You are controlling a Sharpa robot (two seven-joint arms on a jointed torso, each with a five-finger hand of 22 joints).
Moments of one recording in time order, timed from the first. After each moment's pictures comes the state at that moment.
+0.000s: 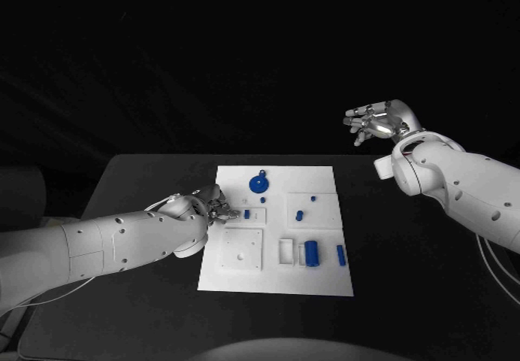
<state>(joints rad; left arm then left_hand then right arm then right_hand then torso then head) 1.15 -0.67 -0.24 1.31 -1.19 -0.46 -0.47 1.28 -0.10 0.09 0.17 0.63 1.27 -0.03 0.07 0.91 1.46 -0.08 0.39 0.31 1.38 -0.13 1.23 0.63 0.02 1.28 -0.15 0.41 1.31 1.08 -0.67 0.31 1.11 -0.86 -0.43 0.11 1.18 -0.05 0.25 -0.19 0.49 1.06 0.11 0.07 0.07 1.24 0.00 0.49 0.52 1.41 -0.07 0.55 0.88 0.10 1.47 -0.08 0.16 0.82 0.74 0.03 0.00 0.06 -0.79</state>
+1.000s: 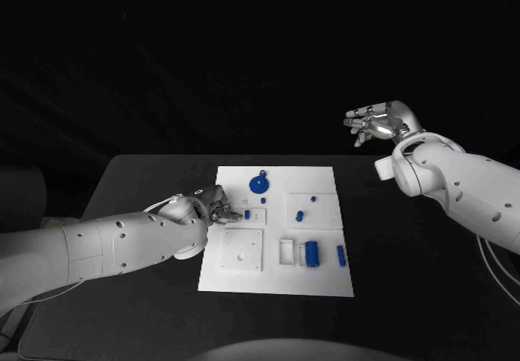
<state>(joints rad) 1.14 -0.68 -0.24 1.32 -1.28 -0.44 -0.46 1.27 -0.15 0.04 0.22 0.56 1.28 -0.03 0.07 0.86 1.46 -0.08 0.39 0.31 1.37 -0.13 1.22 0.60 0.02 1.28 -0.15 0.40 1.31 1.07 -0.67 0.31 1.11 -0.86 -0.43 0.11 1.18 -0.05 0.25 -0.19 0.50 1.06 0.11 0.07 0.07 1.24 0.00 0.49 0.52 1.41 -0.07 0.55 0.88 0.10 1.47 -0.08 0.16 0.81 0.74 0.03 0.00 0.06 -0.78</state>
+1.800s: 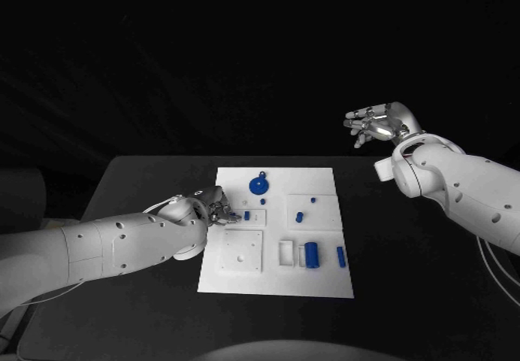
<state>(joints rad) 1.14 -0.68 -0.24 1.32 -1.28 -0.44 -0.46 1.30 -0.12 0.05 0.22 0.56 1.28 -0.03 0.07 0.88 1.46 -0.08 0.39 0.32 1.37 -0.13 1.21 0.60 0.02 1.29 -0.15 0.39 1.31 1.07 -0.67 0.31 1.11 -0.85 -0.43 0.11 1.18 -0.05 0.25 -0.19 0.50 1.05 0.11 0.07 0.07 1.24 0.00 0.49 0.52 1.41 -0.07 0.55 0.88 0.10 1.47 -0.08 0.16 0.81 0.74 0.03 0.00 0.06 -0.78</state>
